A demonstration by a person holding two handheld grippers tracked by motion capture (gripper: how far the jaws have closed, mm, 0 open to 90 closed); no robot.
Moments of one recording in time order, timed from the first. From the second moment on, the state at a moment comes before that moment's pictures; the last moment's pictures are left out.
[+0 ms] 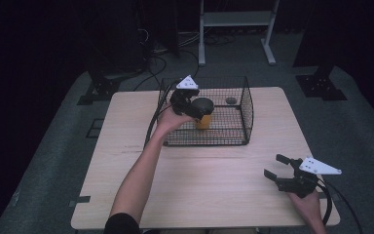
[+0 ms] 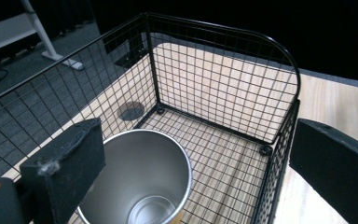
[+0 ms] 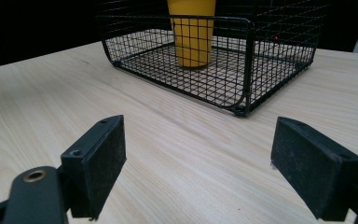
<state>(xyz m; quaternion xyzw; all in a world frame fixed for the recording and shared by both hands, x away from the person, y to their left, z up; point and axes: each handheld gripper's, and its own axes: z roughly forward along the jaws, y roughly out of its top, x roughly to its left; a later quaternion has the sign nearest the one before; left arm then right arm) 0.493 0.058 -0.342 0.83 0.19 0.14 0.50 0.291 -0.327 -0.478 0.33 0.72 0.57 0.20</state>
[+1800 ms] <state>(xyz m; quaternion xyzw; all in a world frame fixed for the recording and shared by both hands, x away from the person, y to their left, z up) 0.420 0.086 -0.369 0.81 0.17 0.16 0.54 0.291 -0.327 -0.478 0.33 0.72 0.57 0.20</state>
